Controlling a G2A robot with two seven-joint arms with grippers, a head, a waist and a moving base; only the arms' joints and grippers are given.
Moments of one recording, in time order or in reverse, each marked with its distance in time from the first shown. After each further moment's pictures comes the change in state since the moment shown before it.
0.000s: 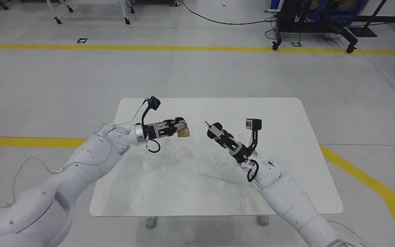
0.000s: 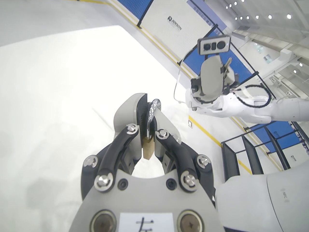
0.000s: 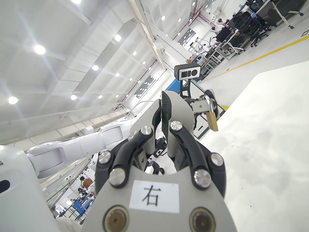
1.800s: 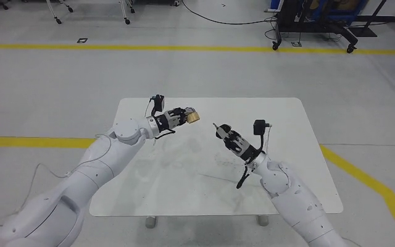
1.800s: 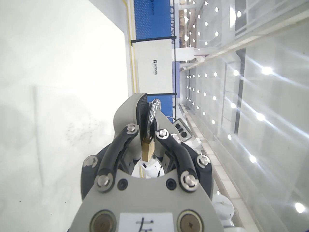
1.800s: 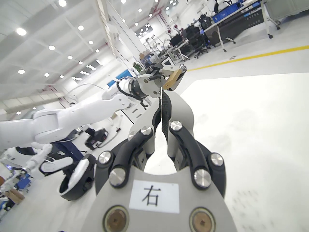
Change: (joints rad) left arm 0.092 -0.059 -0.248 -0.154 -0.660 0.841 -0.291; right arm -0.137 0.029 0.179 -0.225 -0.708 0.305 -0.222
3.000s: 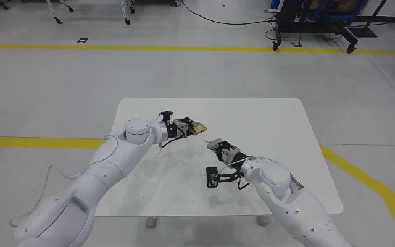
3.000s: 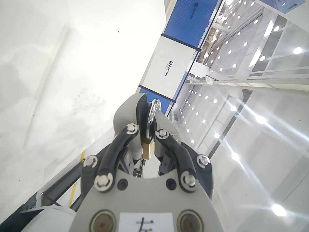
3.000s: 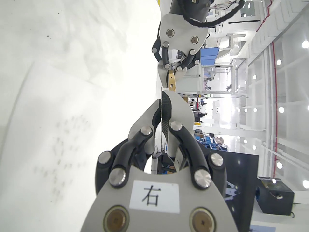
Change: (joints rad) left arm 0.028 -0.067 -0.071 0.017 -0.002 0.398 -0.034; right arm -0.078 0.086 -0.073 -0.371 -2.023 0.222 -0.137
